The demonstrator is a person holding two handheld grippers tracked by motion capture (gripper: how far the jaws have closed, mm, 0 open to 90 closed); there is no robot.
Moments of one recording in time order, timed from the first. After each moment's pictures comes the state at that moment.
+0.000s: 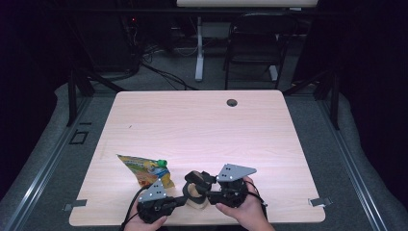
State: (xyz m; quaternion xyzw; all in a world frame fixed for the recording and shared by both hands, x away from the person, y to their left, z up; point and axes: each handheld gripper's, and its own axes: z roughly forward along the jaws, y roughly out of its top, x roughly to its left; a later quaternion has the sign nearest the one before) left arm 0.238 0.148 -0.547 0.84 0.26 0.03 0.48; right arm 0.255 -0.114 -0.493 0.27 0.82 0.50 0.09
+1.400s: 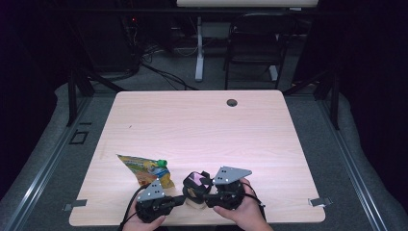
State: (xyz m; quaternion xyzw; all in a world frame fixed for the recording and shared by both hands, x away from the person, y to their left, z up) left arm 0.240 0.152 -0.548 0.84 0.27 0.03 0.48; right arm 0.252 -0.107 -0.497 0.26 0.83 0.49 0.08
